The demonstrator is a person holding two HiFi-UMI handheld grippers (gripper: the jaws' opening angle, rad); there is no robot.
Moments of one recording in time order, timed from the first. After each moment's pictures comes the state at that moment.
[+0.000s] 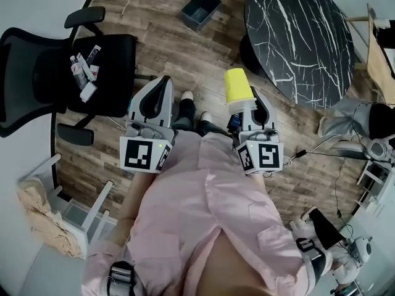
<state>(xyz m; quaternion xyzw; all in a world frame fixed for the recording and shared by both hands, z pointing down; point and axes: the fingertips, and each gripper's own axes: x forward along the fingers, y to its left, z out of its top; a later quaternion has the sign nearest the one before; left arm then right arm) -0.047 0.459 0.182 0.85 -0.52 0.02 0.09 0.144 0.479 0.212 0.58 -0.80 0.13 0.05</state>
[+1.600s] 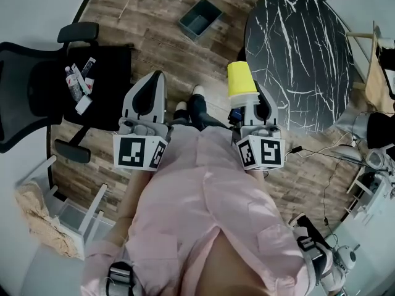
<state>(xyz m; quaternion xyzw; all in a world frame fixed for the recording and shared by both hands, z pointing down) -0.058 0.337 0.187 0.82 -0.56 0.00 0.12 0.156 0.343 0.211 0.58 -0.80 0.13 0.05</state>
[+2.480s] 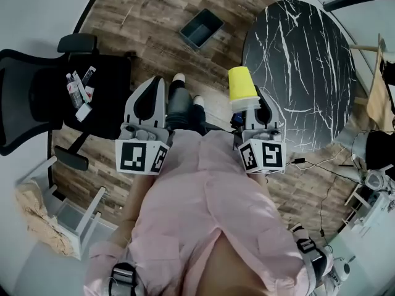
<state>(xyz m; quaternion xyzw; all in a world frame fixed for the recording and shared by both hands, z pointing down) -0.039 0.288 0.192 0.81 -0.58 0.00 0.11 0.180 0.285 0.226 0.56 -0.81 0.15 0.05</state>
